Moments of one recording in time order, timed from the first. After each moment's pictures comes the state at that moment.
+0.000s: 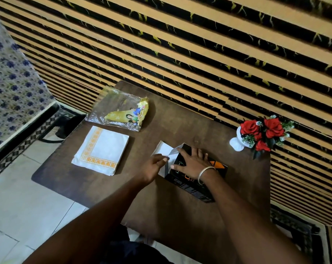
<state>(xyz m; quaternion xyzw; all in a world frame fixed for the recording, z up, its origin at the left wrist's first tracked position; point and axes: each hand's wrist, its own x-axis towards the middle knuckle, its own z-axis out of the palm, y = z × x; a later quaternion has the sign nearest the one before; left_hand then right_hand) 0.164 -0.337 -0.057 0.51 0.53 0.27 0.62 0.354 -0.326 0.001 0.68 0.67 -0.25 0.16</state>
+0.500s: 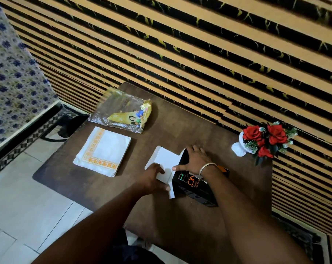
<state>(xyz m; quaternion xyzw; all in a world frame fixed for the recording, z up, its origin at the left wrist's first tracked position) 0.155 -0.347 -0.075 0.62 0.58 0.08 0.52 0.359 -0.298 0.003 0.69 0.66 -0.25 0.15</state>
